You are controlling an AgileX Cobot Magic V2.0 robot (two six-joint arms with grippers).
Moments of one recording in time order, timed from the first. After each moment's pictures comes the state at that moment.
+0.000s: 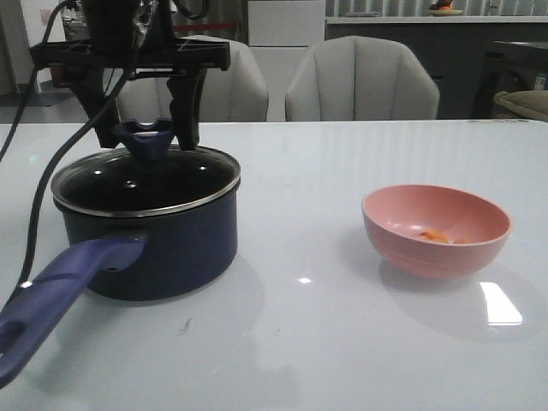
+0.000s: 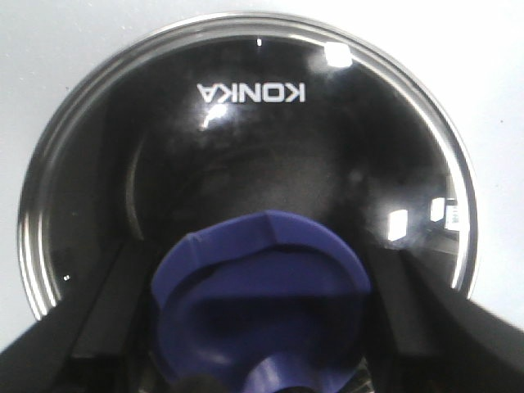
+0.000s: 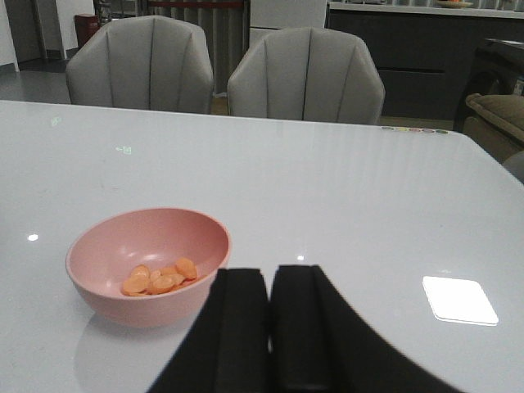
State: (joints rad) left arm -0.45 1.94 -1.77 0.06 1.24 -0.46; right arm 0.12 -0.01 0.03 -0.02 0.08 0.04
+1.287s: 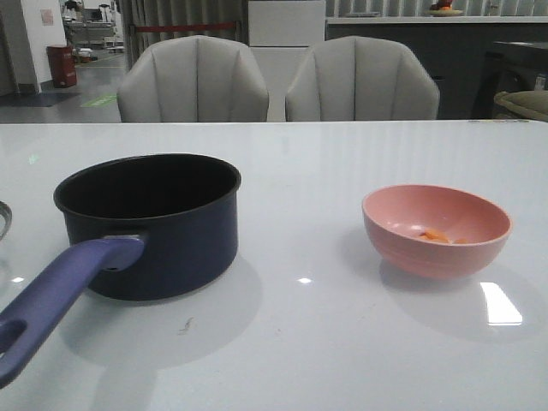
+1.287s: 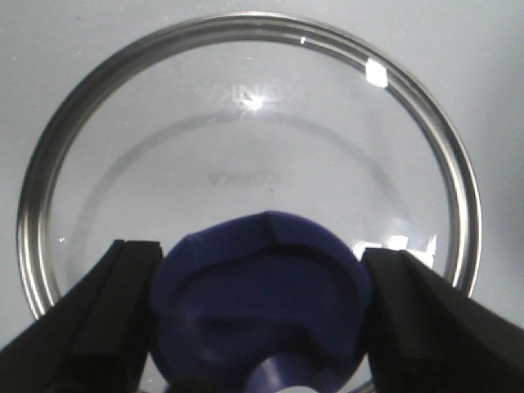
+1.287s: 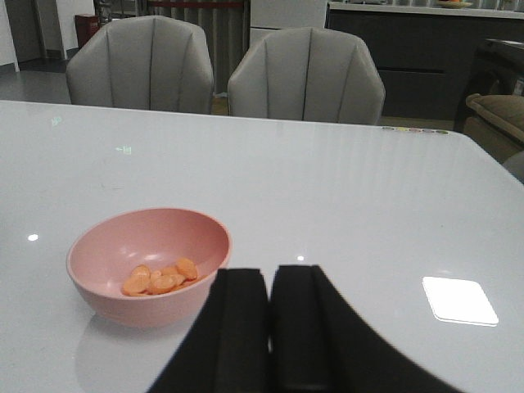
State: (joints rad) left arm 0.14 1.72 -1.16 -0.08 0.84 -0.01; right arm 0.12 -0.01 0.03 -0.02 0.08 0.04
